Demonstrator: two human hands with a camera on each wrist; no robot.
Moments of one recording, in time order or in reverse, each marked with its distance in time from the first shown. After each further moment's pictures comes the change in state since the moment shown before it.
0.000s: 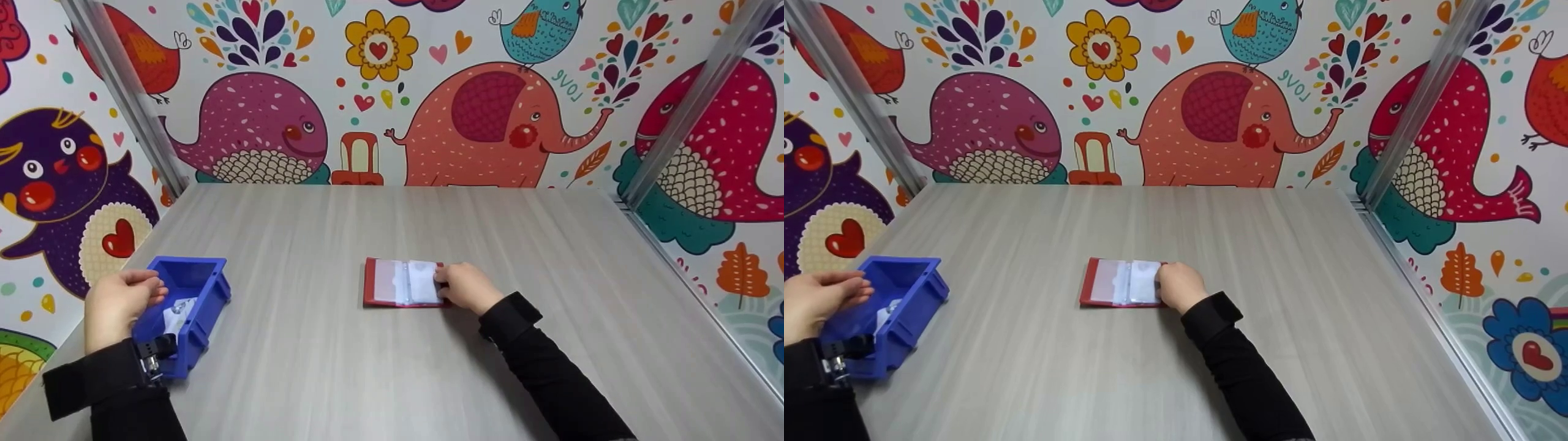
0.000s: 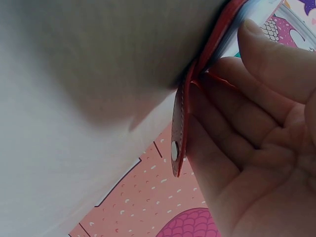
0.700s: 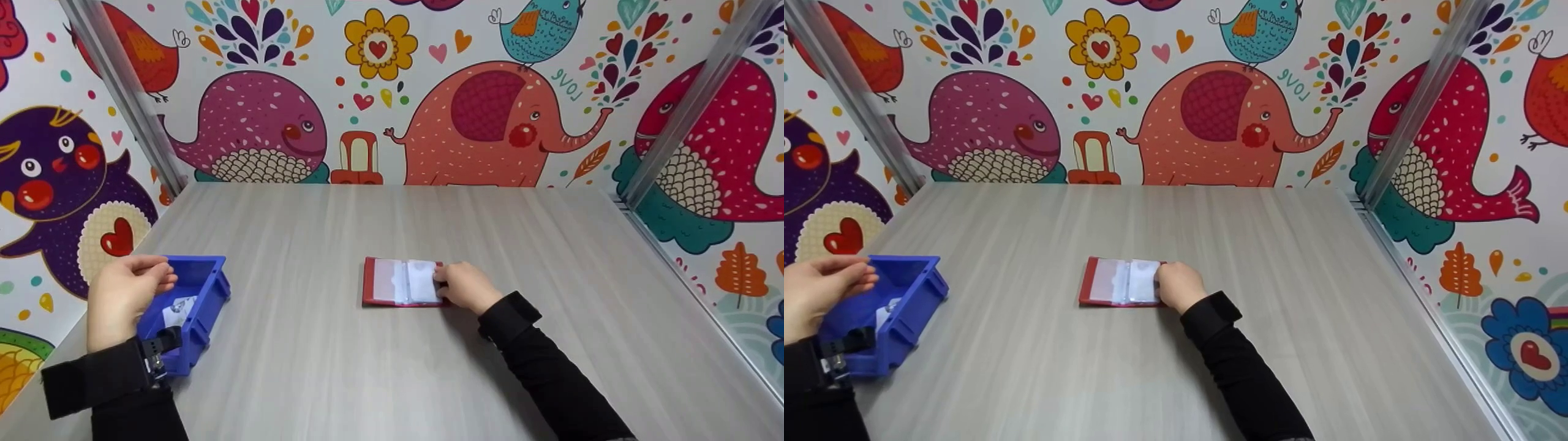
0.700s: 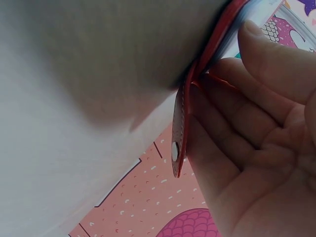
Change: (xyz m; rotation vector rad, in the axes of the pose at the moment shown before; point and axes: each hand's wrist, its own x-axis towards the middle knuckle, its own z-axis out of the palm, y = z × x) left_hand -0.018 0.032 0.009 0.027 0.047 0.164; right_hand -0.001 -0.003 -0.002 0.049 -0.011 0.068
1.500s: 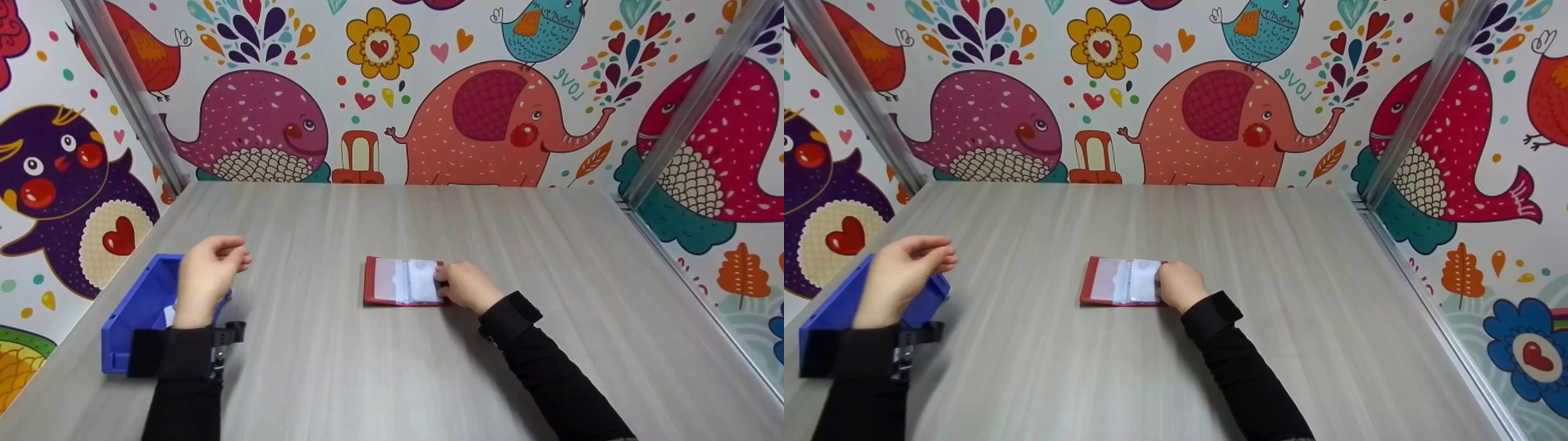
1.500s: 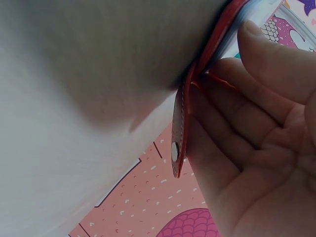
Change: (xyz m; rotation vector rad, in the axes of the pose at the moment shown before) left_hand 0.005 0.040 0.078 -0.100 0.068 0.205; right_hand 0.001 0.002 0.001 -0.015 0.003 -0.032
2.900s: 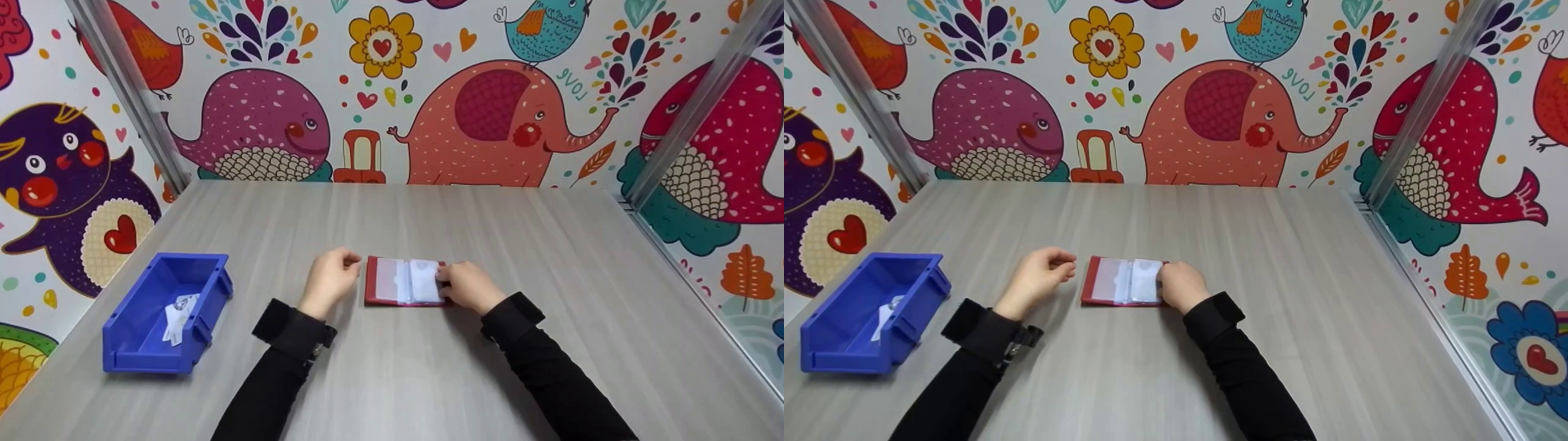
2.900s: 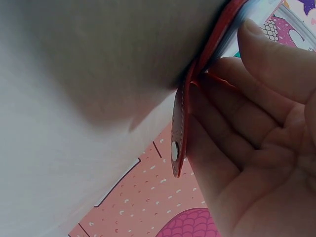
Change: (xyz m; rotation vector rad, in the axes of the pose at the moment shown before) left_hand -0.006 0.030 0.148 0.091 -0.212 0.158; right_hand 0.001 -0.001 0.001 0.000 -0.003 0.041
